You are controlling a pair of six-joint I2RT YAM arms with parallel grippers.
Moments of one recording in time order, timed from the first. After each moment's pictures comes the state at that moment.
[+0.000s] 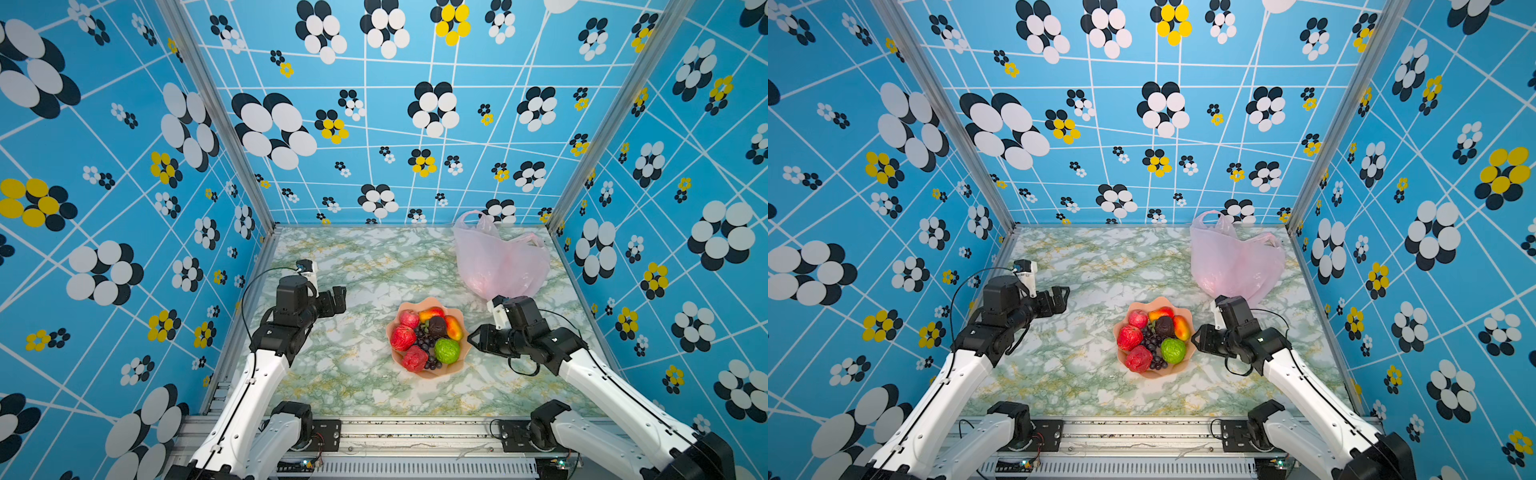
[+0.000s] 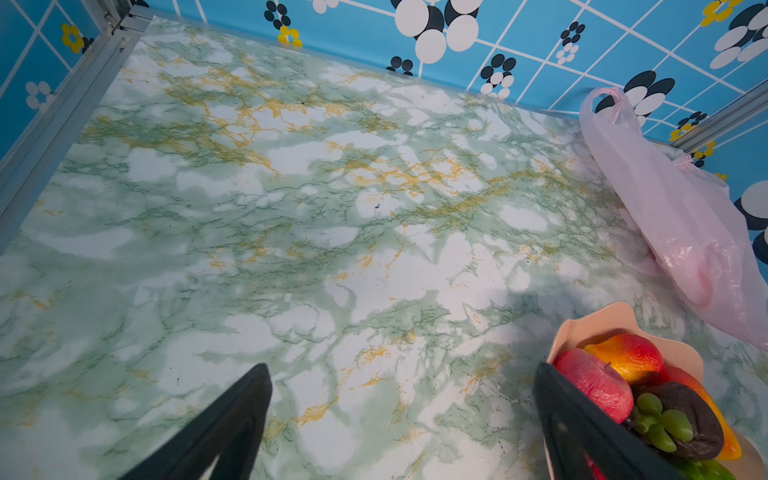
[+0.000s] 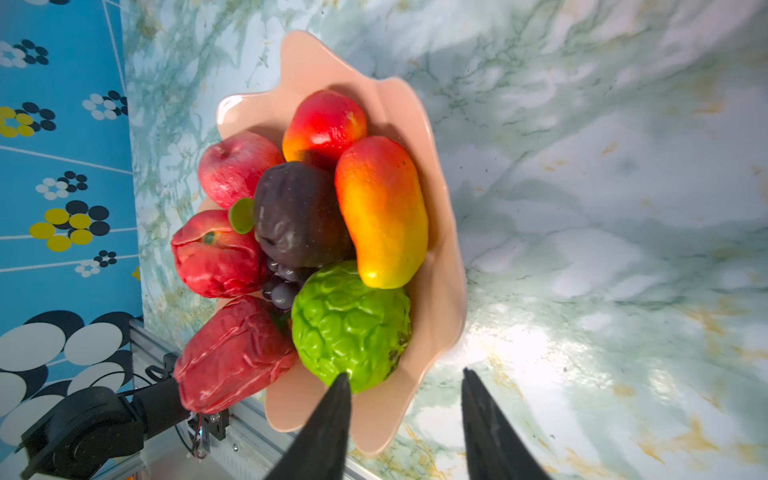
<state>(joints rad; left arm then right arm) -0.13 0.91 0.74 -0.40 0.12 -0.28 0.44 0.92 0.67 -0.69 -0.25 0.58</state>
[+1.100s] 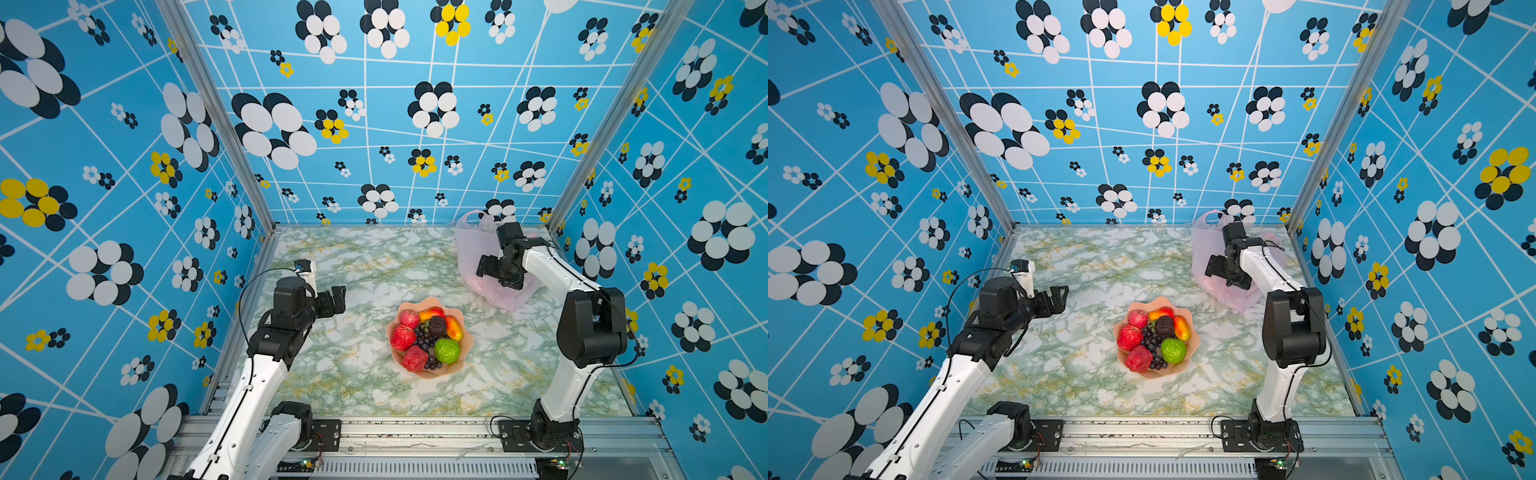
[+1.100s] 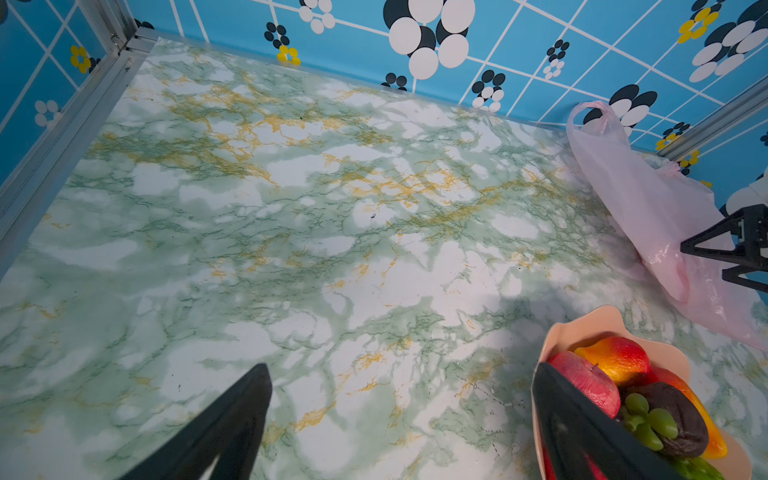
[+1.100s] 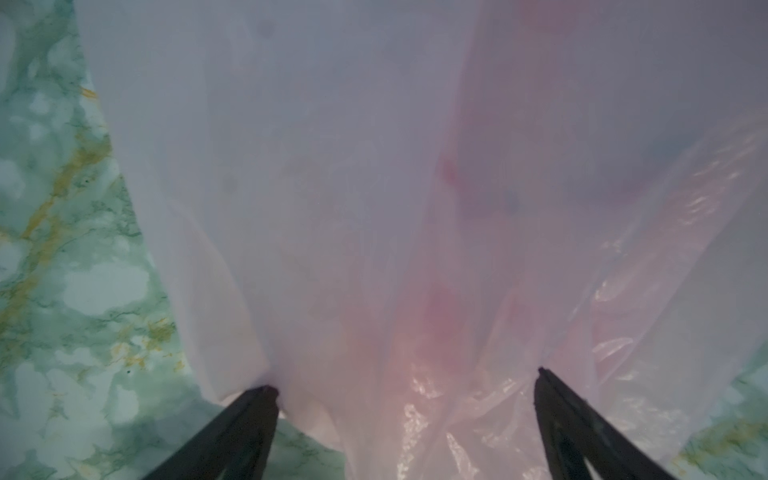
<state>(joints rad) -0.13 0.87 0.74 -0.40 0.12 -0.28 0.13 1.90 1.51 -0.85 0.03 0.45</state>
